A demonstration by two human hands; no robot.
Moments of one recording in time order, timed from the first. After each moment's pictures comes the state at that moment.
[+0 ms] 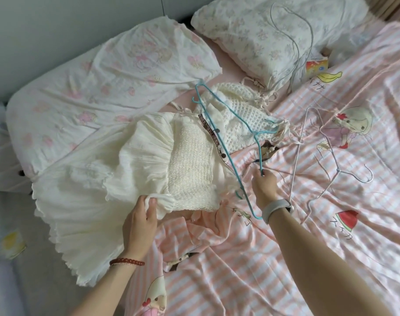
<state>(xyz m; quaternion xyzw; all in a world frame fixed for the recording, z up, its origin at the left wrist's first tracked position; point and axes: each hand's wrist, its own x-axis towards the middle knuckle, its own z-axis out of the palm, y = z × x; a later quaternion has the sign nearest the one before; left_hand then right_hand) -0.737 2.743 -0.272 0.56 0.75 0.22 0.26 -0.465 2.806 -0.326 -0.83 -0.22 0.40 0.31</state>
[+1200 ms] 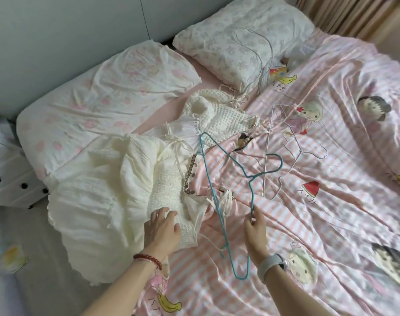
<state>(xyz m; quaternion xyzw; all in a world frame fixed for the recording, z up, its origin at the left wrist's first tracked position) -0.718 2.670 -0.255 0.73 0.64 -0.10 0.24 -0.503 2.616 -0.276 -0.80 -0.22 0.40 0.40</state>
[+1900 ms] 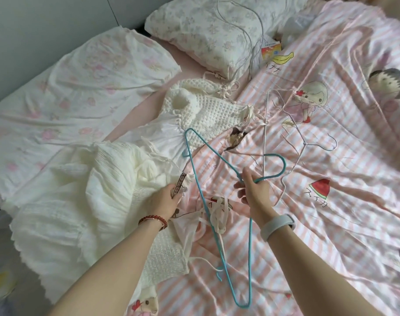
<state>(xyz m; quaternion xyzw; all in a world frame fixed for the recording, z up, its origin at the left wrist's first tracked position) -0.654 2.786 -0.316 0.66 0.66 -0.04 0.35 -0.447 2.733 -0.297 -0.73 -0.09 0.48 0.48</state>
